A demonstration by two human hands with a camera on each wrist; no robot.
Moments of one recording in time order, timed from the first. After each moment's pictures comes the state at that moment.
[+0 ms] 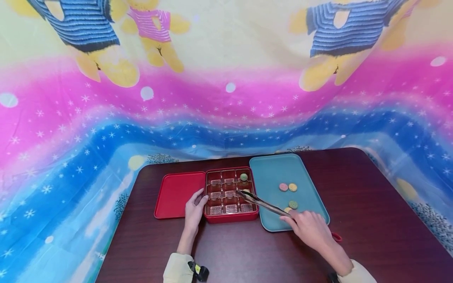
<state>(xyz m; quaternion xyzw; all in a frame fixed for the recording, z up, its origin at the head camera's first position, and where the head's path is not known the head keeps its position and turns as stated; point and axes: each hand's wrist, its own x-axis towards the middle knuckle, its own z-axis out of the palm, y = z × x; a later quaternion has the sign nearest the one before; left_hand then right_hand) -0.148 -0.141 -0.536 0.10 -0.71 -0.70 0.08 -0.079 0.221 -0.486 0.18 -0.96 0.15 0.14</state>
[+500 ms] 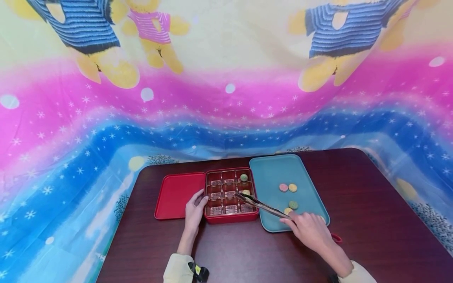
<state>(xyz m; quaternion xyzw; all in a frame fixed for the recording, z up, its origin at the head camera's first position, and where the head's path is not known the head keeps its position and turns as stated) -0.148 -0.141 -0.537 0.10 -0.71 -0.69 0.08 -0.077 0.221 -0.490 0.18 -0.96 0.13 0.15</state>
